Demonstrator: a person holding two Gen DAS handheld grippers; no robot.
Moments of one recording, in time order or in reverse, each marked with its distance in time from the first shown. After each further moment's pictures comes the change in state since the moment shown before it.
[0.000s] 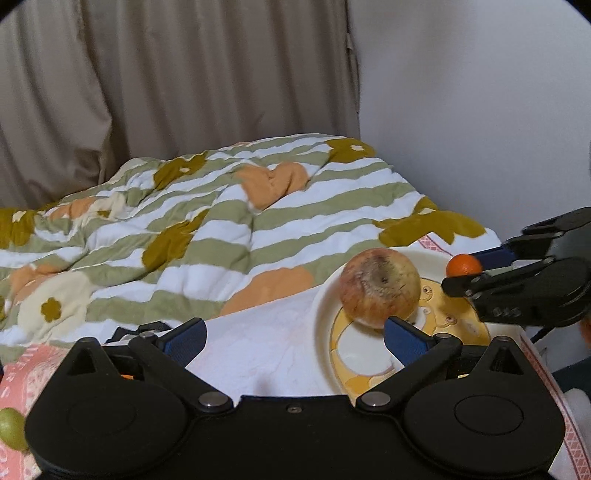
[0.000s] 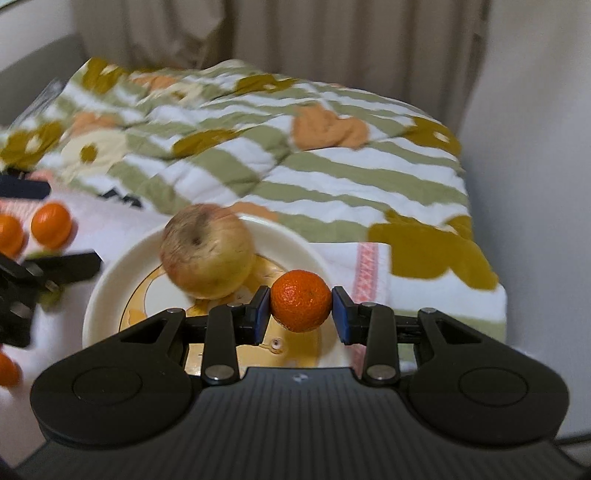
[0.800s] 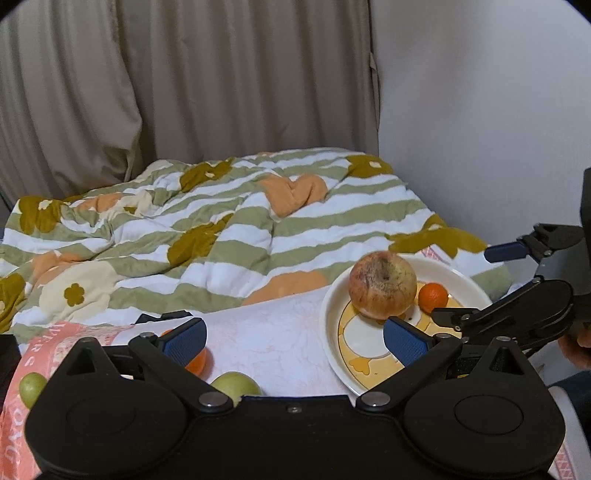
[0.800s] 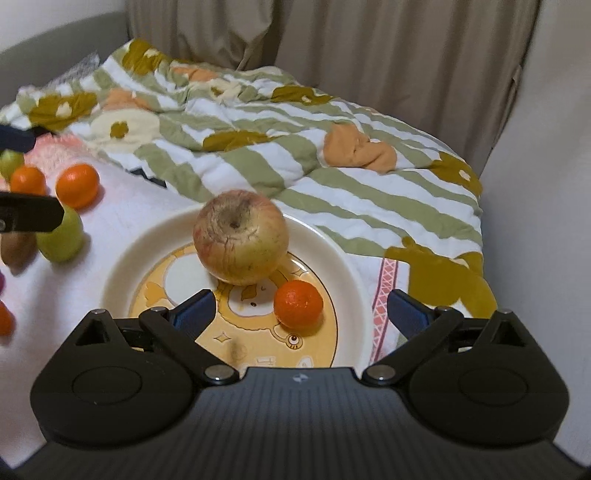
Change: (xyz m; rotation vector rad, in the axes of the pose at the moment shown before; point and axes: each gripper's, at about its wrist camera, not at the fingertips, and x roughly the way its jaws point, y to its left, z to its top) left arm -0.054 0.004 -0.016 -0.073 -0.050 0.045; right arm -0.028 0.012 -0.013 -0.090 -0.079 0.023
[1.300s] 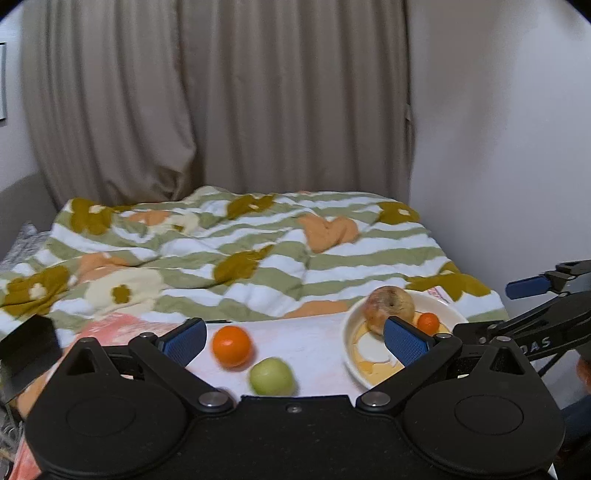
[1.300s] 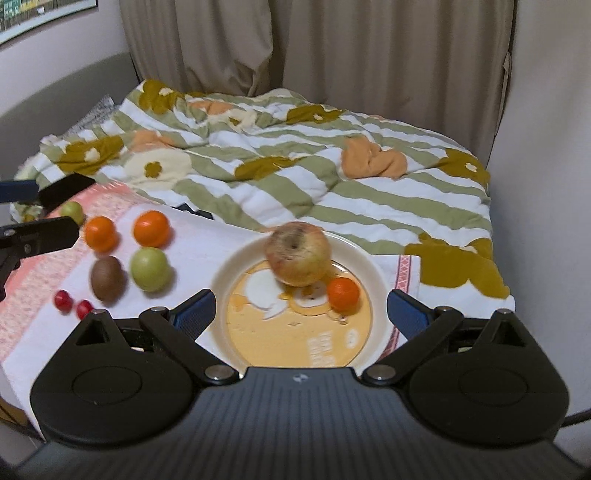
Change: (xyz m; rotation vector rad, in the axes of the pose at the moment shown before) left arm -0.108 0.010 -0.016 -0.112 -0.118 0.112; right arm -0.103 0.021 0.013 0.109 -0.028 0.098
